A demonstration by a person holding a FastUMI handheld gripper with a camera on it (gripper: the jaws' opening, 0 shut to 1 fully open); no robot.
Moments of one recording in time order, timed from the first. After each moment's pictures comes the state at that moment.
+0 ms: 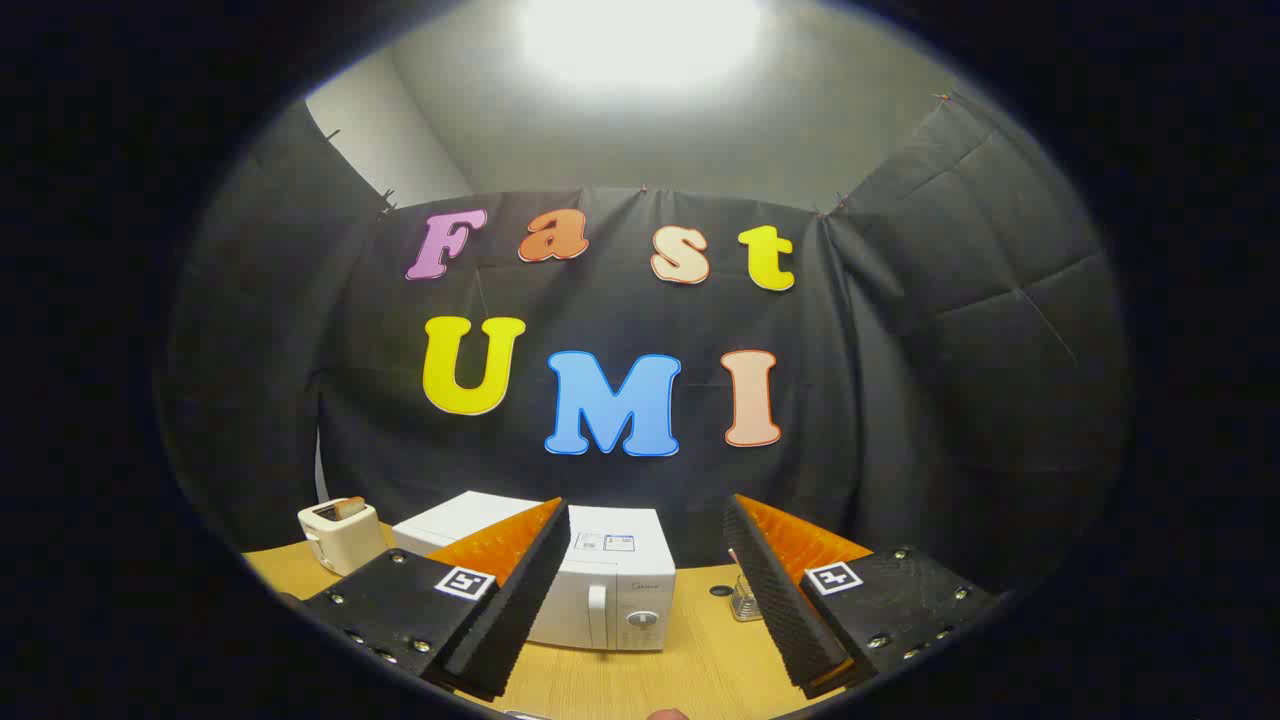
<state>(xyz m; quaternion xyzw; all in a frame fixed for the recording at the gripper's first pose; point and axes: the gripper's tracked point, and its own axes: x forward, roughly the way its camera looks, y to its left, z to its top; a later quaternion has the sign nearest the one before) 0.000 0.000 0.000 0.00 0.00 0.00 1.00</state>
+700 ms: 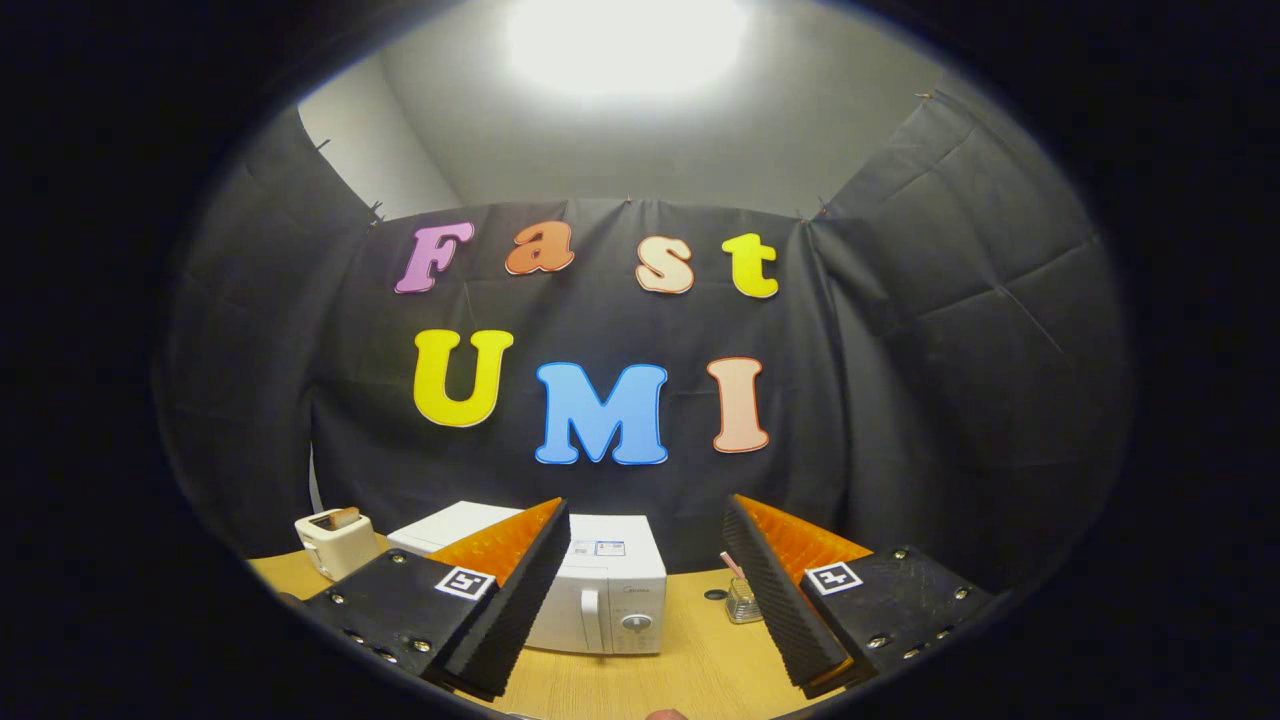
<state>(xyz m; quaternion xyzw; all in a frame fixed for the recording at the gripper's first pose) -0.009 -0.009 0.003 0.02 -0.02 -0.01 1.00</state>
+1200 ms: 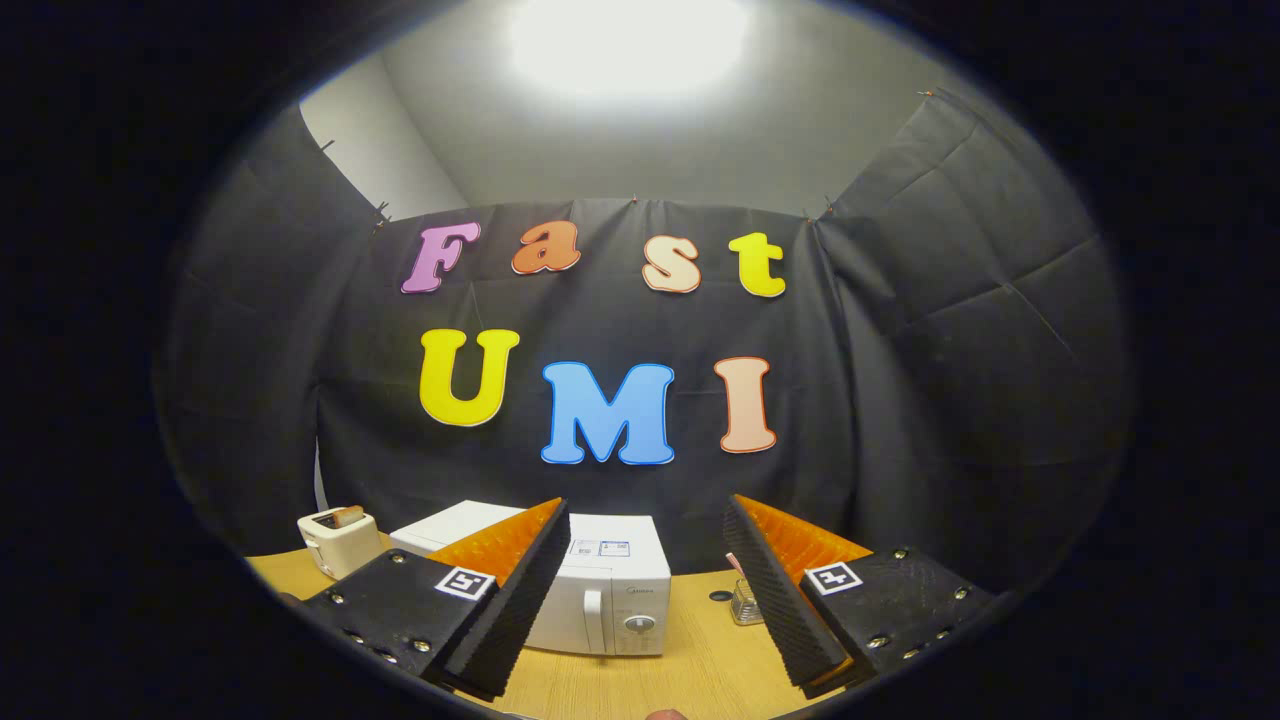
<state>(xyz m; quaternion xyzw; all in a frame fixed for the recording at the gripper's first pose) -0.001 -0.004 -0.003 0.01 -0.02 0.00 1.00</state>
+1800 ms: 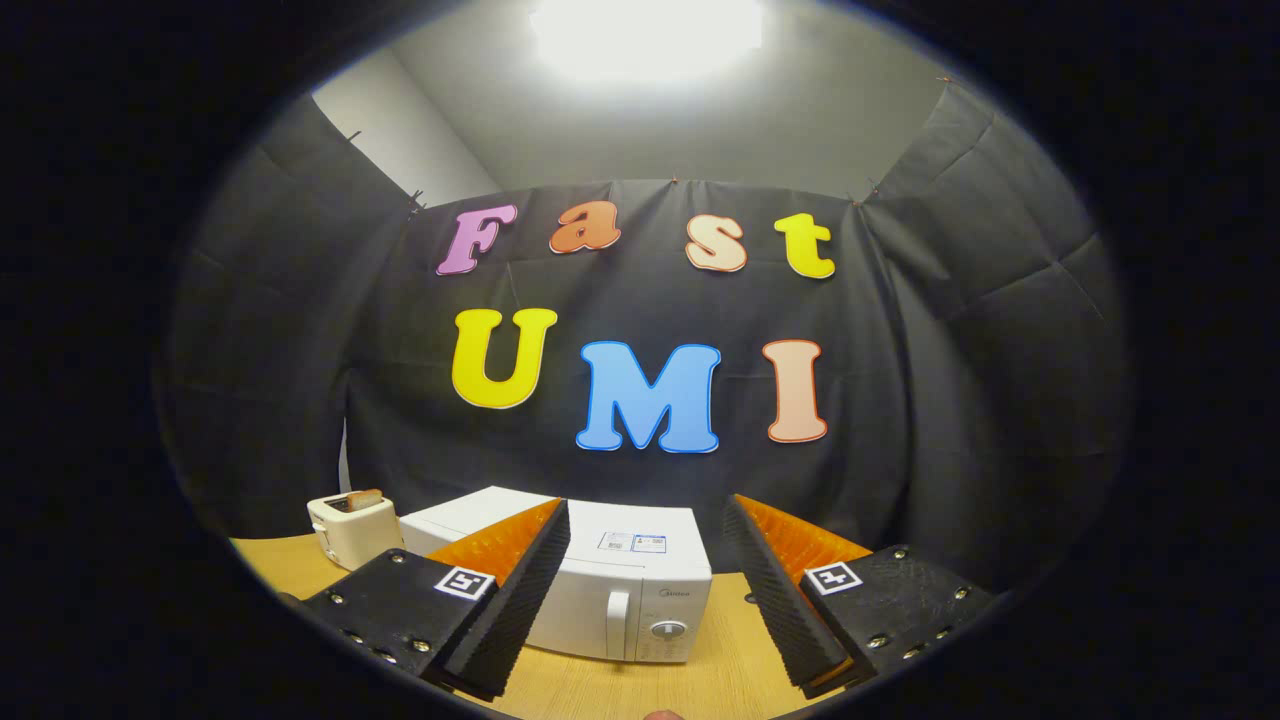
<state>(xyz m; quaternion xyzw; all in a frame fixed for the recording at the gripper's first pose) 0.054 0.026 -0.044 0.01 -0.01 0.08 1.00</state>
